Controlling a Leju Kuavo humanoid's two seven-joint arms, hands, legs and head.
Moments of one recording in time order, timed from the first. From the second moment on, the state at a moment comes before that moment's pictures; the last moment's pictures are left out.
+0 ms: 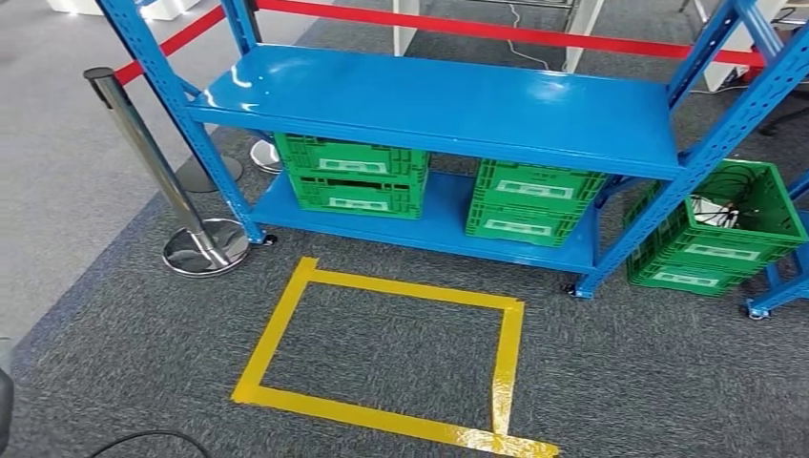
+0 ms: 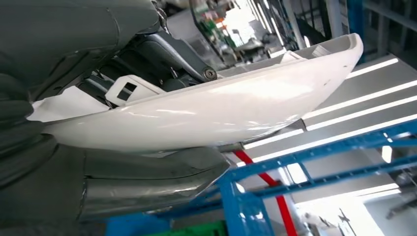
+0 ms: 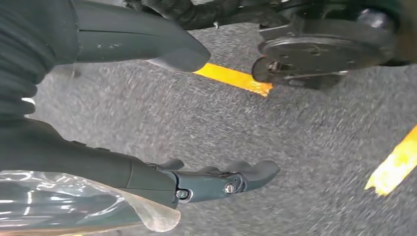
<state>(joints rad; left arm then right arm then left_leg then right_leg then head) 0.52 0.08 0.01 -2.16 -0.12 0.65 -0.54 0.79 0.34 -0.30 -1.61 0.54 0.25 0.17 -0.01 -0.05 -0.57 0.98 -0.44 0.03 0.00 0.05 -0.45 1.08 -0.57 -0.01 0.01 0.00</state>
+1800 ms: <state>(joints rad) 0.62 0.10 0.00 -2.30 -0.19 0.62 -0.41 0.08 -0.11 0.35 -0.78 -0.48 -0.07 -0.06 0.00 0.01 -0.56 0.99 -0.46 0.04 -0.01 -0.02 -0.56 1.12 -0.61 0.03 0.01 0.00</state>
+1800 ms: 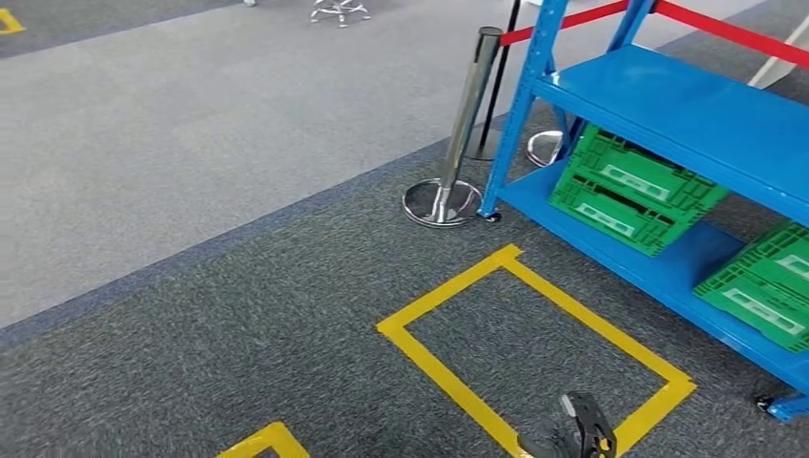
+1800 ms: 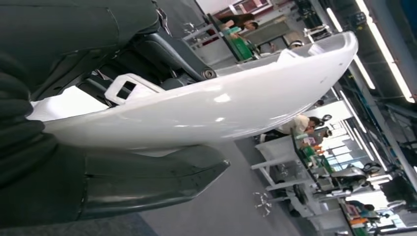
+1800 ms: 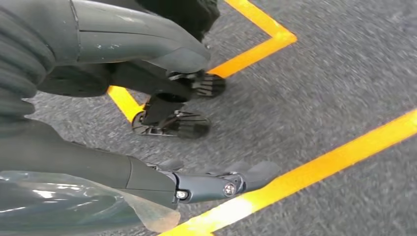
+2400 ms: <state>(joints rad) 0.51 0.06 0.00 -2.21 -0.16 0.65 -0.47 0.26 -0.27 0.48 -1.10 -0.71 -0.24 -0.01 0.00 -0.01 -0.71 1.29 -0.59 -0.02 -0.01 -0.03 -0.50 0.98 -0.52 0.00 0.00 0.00</state>
